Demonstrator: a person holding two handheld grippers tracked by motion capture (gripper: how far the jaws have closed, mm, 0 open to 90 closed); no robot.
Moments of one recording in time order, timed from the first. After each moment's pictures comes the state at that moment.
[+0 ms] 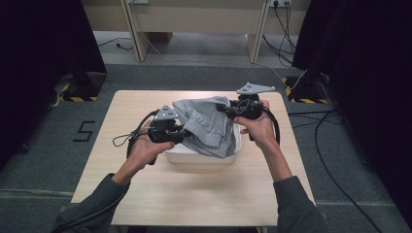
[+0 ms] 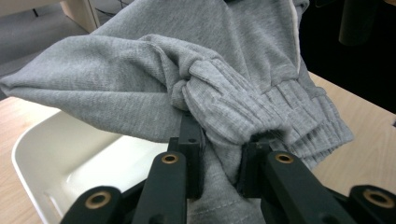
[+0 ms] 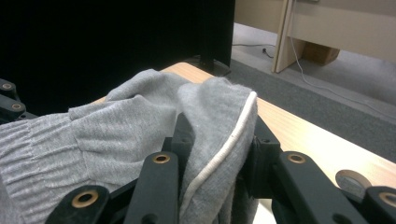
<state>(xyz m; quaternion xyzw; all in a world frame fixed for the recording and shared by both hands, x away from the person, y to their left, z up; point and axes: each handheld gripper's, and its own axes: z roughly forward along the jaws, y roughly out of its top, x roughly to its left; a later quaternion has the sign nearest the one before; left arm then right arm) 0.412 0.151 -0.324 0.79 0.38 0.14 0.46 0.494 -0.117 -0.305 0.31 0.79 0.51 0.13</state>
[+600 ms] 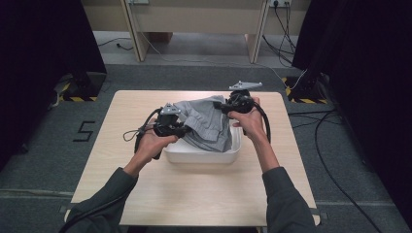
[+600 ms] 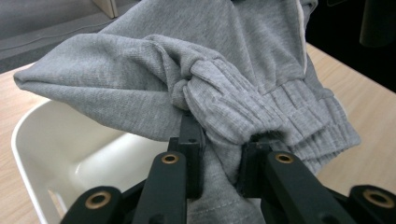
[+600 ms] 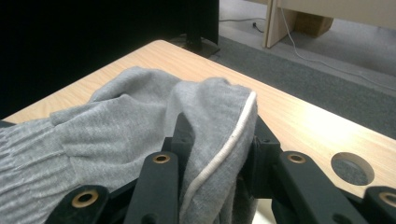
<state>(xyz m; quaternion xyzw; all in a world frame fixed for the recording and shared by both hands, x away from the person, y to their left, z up) 0.450 0.152 -0.361 0.79 0.42 0.13 0.43 0.542 -0.102 -0.343 0.35 0.80 0.47 0.12</state>
